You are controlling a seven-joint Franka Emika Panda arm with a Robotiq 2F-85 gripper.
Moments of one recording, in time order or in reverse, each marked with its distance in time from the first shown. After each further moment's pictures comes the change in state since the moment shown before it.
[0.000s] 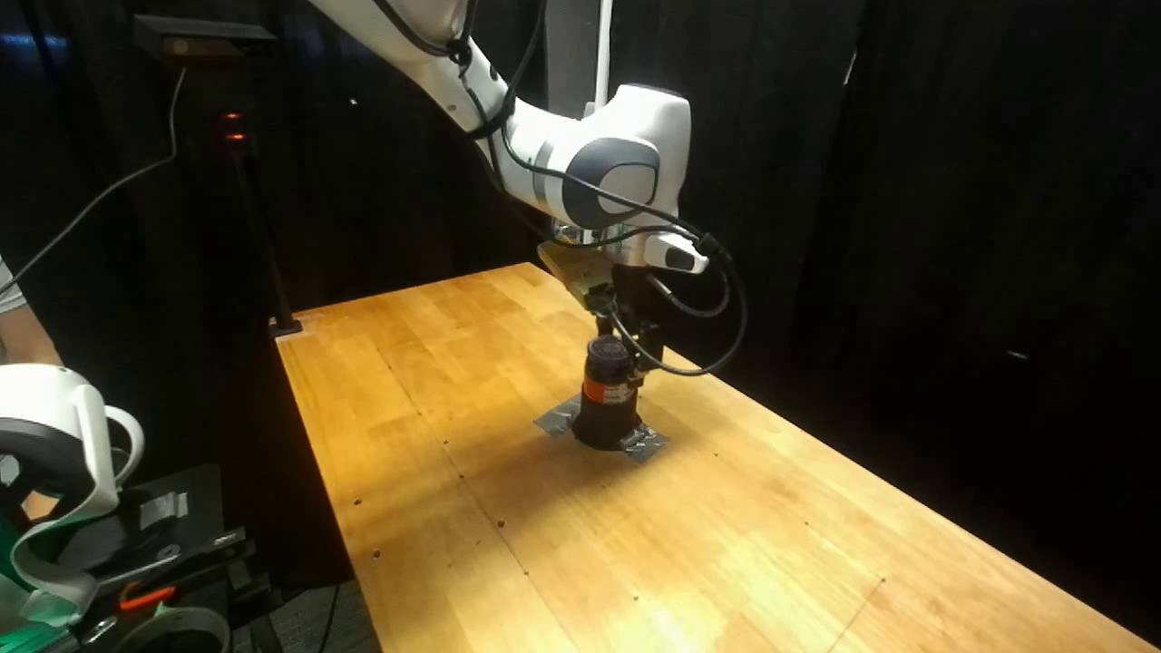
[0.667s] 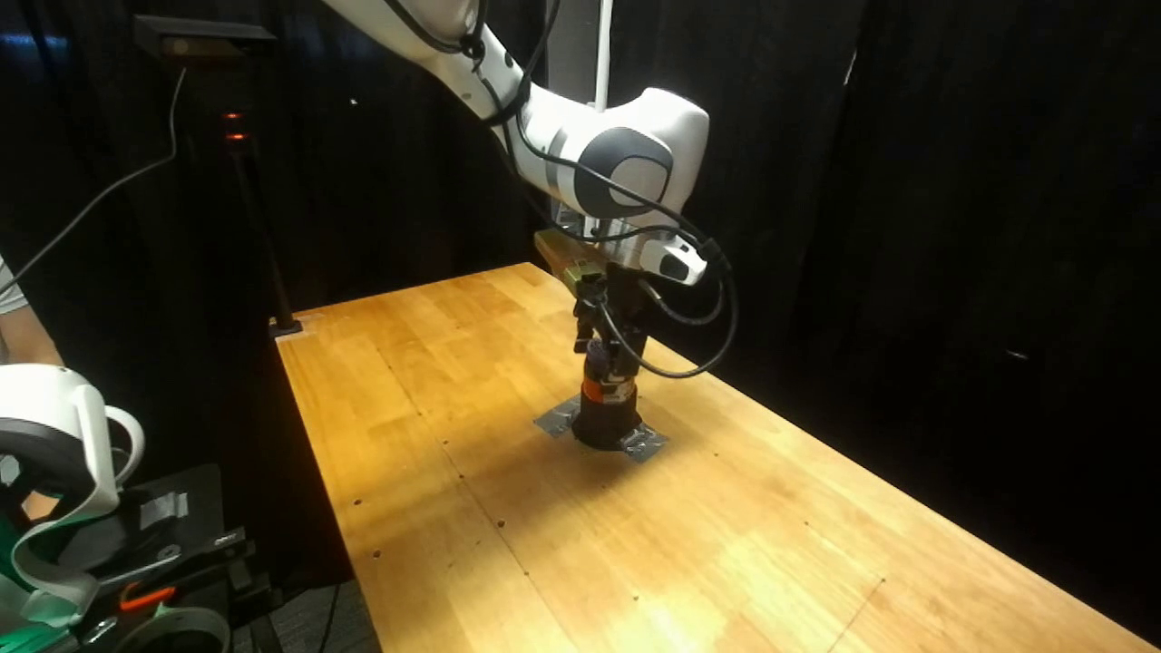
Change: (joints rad) arm -0.005 0.025 0.002 0.071 0.071 -0.229 0.002
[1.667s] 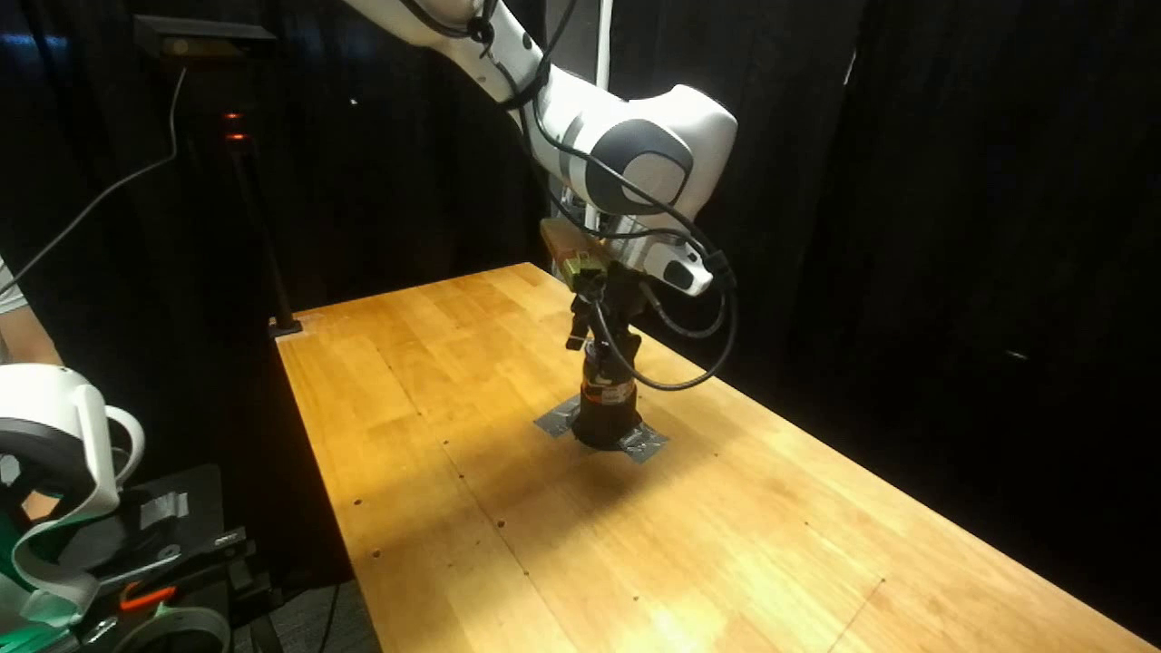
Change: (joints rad) arm -0.038 -0.019 0.000 0.001 0.091 -0.112 0.002
